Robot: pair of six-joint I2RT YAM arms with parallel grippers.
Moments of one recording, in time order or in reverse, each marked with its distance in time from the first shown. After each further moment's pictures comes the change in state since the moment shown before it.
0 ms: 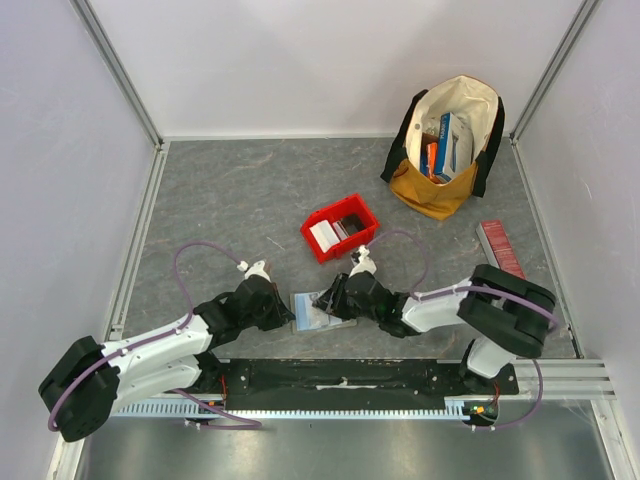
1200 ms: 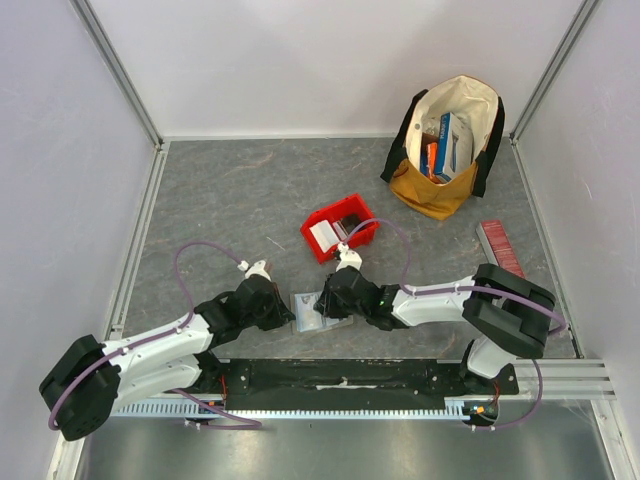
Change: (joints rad) left arm -0.001 0.009 0.007 -0.001 0.003 -0.002; right arm 0.041 -0.031 0.168 -0.331 0.032 -0.225
